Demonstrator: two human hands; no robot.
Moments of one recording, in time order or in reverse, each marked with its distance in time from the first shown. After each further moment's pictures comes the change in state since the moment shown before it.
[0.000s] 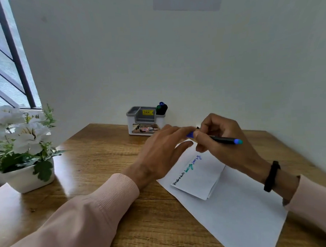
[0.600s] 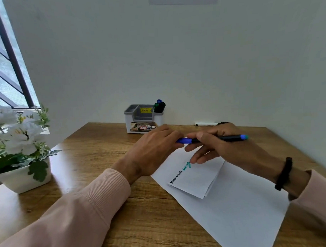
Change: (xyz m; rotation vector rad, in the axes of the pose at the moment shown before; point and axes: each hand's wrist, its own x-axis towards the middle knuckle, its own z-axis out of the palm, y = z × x) left_hand 0.000 -0.017 -0.009 0.125 -0.087 0.199; right_hand -0.007 -0.009 -0.014 0.228 -0.298 0.284
